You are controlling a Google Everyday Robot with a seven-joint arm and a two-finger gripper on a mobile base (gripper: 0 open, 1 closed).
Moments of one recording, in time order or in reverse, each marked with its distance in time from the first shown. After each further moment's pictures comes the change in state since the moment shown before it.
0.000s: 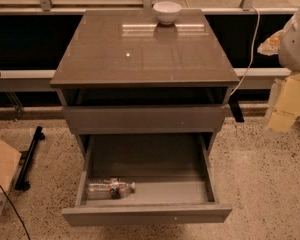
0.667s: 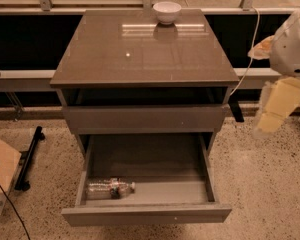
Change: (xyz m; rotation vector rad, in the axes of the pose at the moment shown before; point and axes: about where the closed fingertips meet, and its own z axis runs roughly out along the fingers) arm -0.011 -0.003 0.018 -0.023 -0.069 -0.016
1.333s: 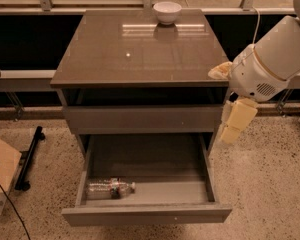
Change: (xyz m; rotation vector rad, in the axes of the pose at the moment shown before) arm -0.037 0.003 0.078 -0.098 -0.196 -0.092
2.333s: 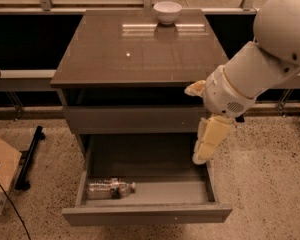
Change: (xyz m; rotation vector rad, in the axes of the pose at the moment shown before) arm -0.022 0.022 0.054 -0.090 -0.043 -0.045
